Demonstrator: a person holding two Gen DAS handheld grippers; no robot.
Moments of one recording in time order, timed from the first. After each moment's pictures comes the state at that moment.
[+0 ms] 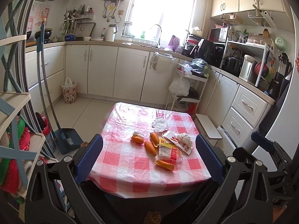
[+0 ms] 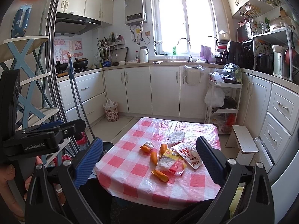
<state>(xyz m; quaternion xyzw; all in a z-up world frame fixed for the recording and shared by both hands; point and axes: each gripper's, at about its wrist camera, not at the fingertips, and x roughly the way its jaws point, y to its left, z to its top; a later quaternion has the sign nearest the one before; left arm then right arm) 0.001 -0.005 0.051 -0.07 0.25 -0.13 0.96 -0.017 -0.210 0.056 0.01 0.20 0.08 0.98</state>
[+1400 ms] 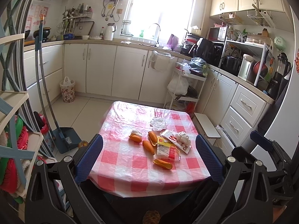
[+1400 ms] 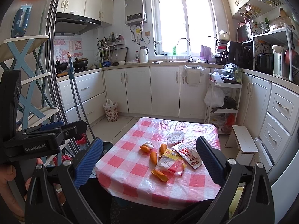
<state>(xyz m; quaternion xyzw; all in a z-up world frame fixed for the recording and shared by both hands) -0.002 -0.013 0.047 -0.07 0.25 -0.13 0.96 -0.016 -0.210 0.058 0.01 0.20 0.08 0.98</state>
